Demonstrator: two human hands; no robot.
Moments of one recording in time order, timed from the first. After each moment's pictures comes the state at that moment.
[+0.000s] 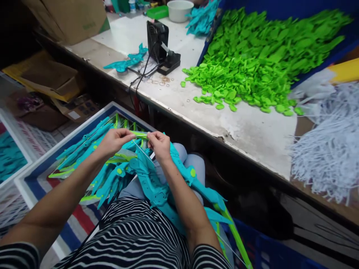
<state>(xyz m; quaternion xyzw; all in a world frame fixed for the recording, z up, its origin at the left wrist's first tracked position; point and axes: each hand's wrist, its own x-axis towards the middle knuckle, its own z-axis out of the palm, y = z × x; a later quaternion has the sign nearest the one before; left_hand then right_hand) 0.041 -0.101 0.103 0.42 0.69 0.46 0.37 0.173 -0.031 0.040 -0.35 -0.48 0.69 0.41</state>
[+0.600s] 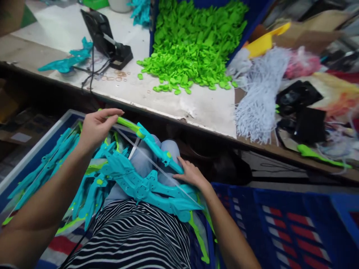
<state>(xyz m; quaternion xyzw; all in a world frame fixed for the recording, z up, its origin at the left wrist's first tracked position) 0.079 -0.039 0.109 0.60 0.58 0.50 0.23 0.421 -0.081 -0.012 -0.57 -0.76 0.30 -0.07</state>
